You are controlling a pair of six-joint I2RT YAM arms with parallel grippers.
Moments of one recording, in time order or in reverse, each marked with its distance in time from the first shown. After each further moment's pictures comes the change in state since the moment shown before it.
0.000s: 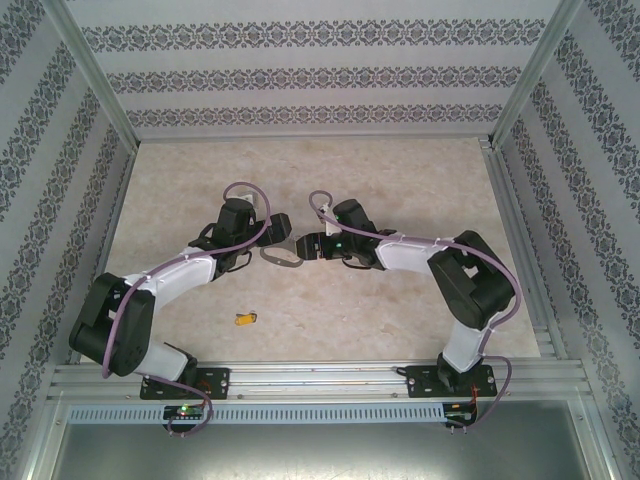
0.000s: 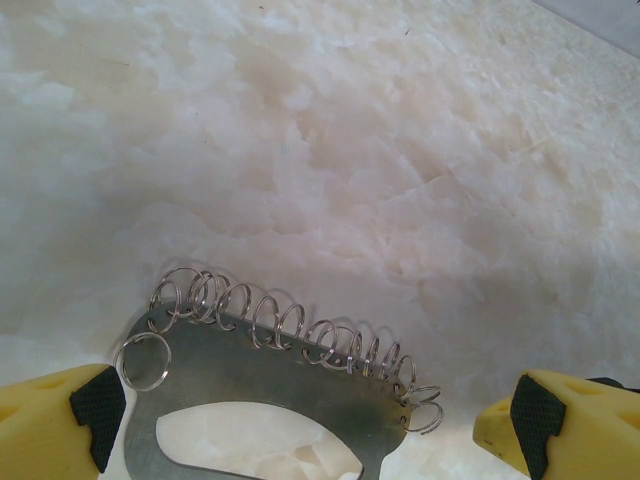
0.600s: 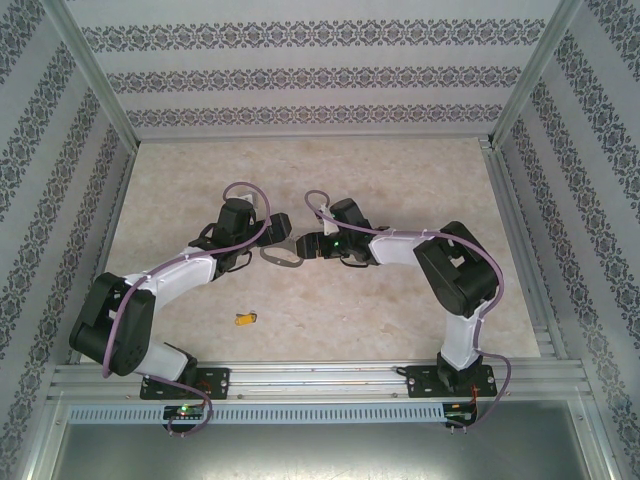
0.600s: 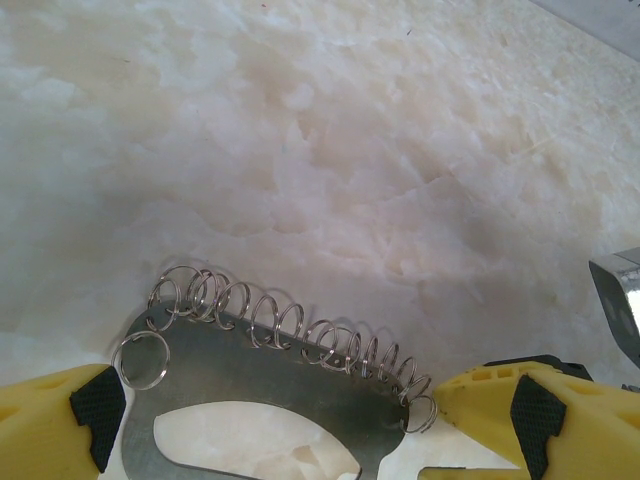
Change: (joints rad) left arm 0.000 0.002 0.000 0.001 0.000 -0.011; right arm -0.021 0.098 0.049 -0.001 -0.003 -0.013
